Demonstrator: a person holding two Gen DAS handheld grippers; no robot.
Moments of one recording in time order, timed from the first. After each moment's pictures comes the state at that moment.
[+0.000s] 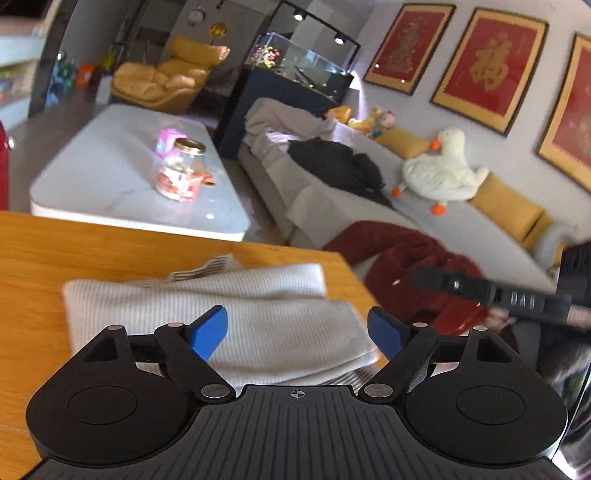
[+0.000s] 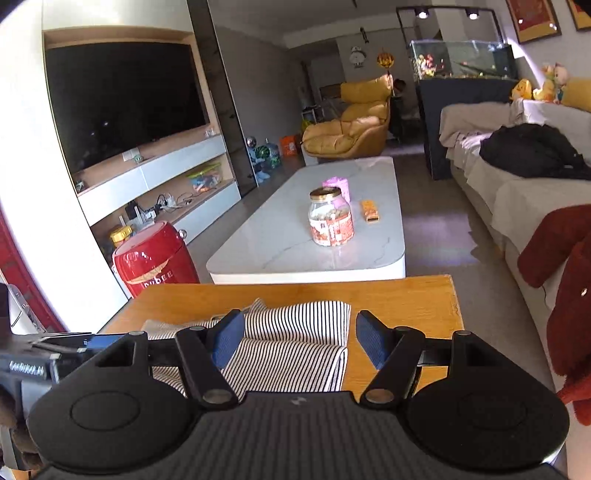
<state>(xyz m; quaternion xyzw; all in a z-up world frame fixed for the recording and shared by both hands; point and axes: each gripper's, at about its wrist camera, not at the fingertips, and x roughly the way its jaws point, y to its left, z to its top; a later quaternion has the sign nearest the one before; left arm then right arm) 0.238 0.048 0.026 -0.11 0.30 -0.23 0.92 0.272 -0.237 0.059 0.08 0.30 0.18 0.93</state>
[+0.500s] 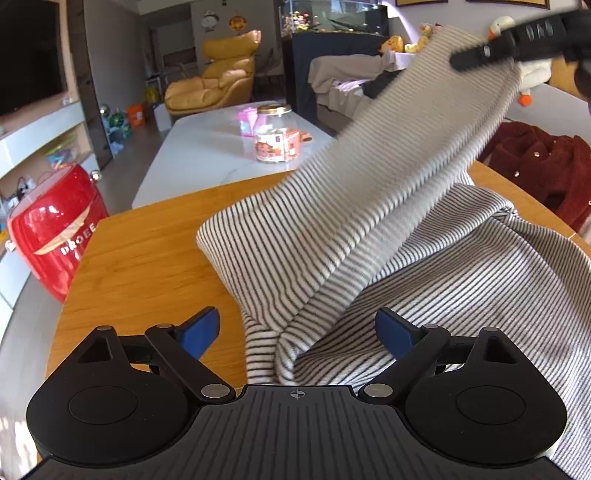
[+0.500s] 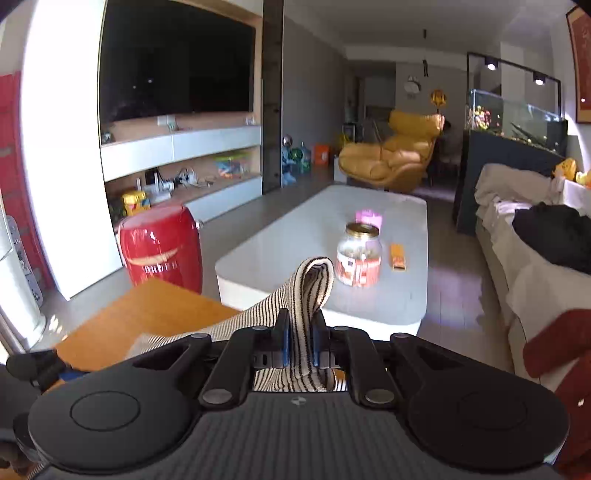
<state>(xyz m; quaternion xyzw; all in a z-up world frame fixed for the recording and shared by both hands) 0.209 0.076 -0.018 0.08 0.34 -0.09 0.93 0.304 -0.160 0.112 -0.04 0.23 0.22 0.95</state>
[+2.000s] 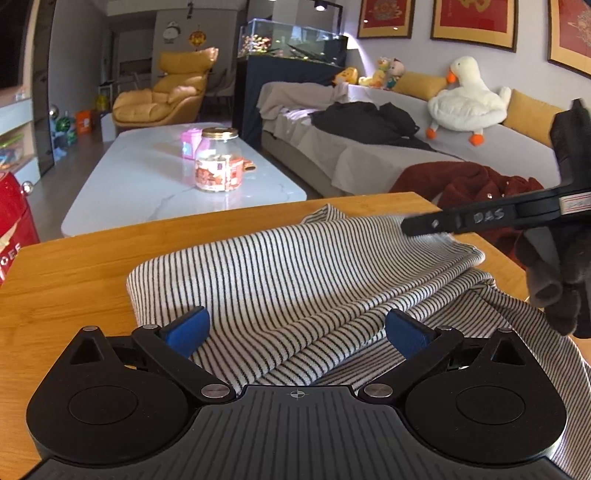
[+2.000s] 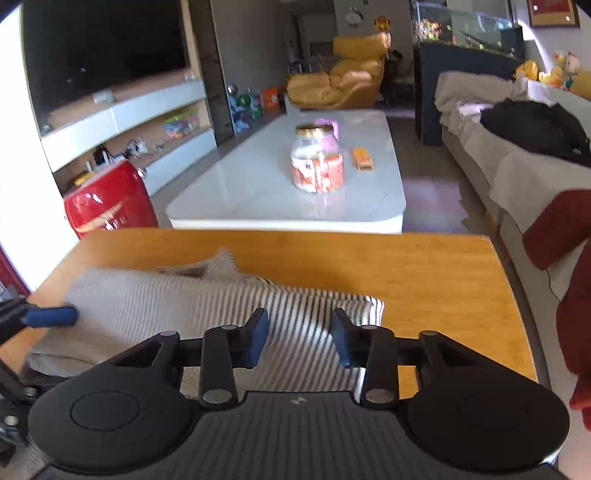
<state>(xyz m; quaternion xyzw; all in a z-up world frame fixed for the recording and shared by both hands) 0.265 0.079 -0.016 0.01 0.30 -0.21 0.93 0.342 -0.175 -0.013 0.02 0.34 0.15 0.93</state>
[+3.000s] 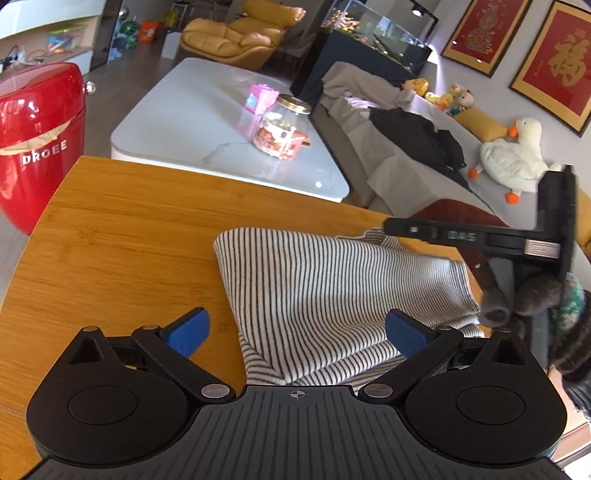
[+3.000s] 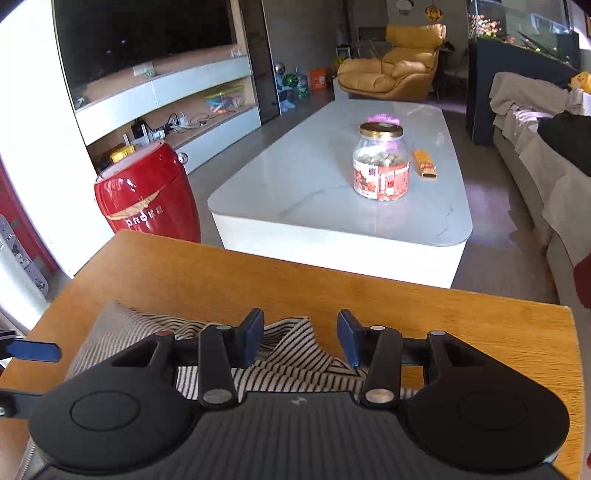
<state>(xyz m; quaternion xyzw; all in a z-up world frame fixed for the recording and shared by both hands) 0.278 0.153 0.010 -0.15 0.38 -0.15 0.90 0.416 -0.107 -0.006 -0.02 0.39 0.22 0.89</state>
